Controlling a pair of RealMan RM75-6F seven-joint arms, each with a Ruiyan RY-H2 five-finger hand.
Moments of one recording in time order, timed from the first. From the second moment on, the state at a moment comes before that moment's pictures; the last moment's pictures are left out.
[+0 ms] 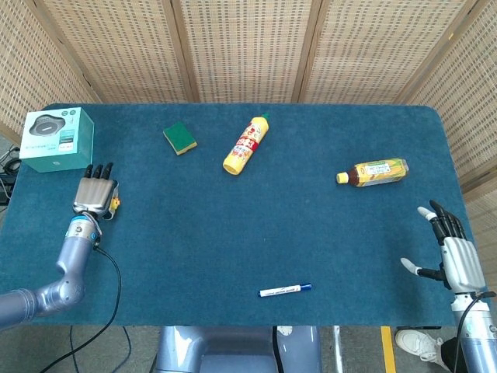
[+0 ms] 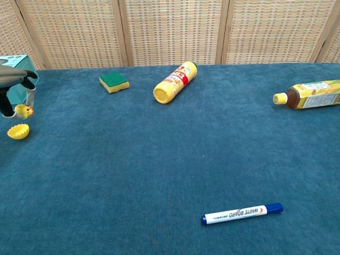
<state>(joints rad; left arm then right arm) -0.84 -1.37 -0.06 -1.41 0.54 0.98 0.74 0.16 -1.15 0.13 -1.59 -1.43 1.40 0.27</state>
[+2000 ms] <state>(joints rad) -0.81 -1.37 -0.11 -1.38 0.54 0.95 0.69 0.15 -1.16 0.13 -1.58 -1.42 1.40 0.27</state>
